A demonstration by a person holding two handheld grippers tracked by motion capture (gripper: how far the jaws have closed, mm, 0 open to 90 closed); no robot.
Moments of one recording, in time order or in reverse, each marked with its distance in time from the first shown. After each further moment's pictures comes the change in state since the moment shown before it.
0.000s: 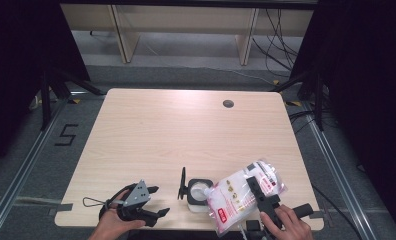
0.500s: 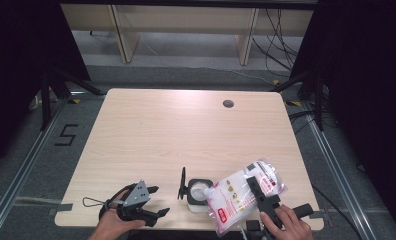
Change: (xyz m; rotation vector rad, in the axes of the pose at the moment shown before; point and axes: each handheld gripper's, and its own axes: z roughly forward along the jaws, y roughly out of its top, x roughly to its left) left arm -0.001 0.000 0.000 -0.007 0.002 -0.009; right arm -0.001 0.000 0.000 -0.003 -0.004 -0.011
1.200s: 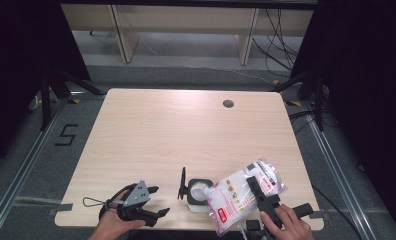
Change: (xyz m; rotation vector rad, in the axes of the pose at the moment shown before) left arm 0.001 0.000 0.000 0.004 0.002 0.009; right arm 0.000 0.000 0.001 0.003 0.009 0.005
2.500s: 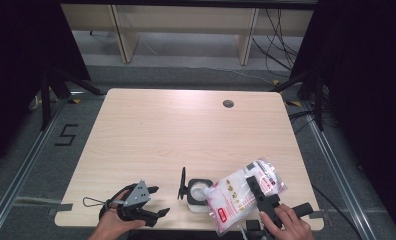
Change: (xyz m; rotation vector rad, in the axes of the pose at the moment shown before) left arm 0.000 0.000 0.000 0.001 0.000 0.003; right arm 0.000 0.000 0.000 0.001 -0.013 -0.019
